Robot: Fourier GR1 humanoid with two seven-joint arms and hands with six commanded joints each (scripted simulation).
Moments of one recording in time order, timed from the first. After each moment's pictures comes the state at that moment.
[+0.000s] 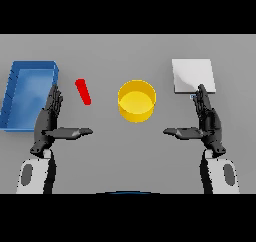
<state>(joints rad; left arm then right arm) 0.00 0.00 0.00 -1.57 0.00 0.00 0.00 0.00 0.00 0.00 -1.57 0.00 0.00 0.00</state>
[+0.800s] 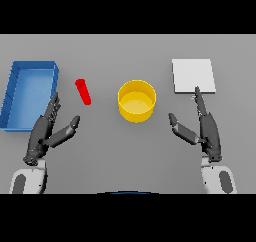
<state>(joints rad) 0.10 0.09 -0.08 -1.70 -0.11 -0.04 0.06 0.07 -0.05 0.12 -1.66 0.27 -0.09 -0.07</state>
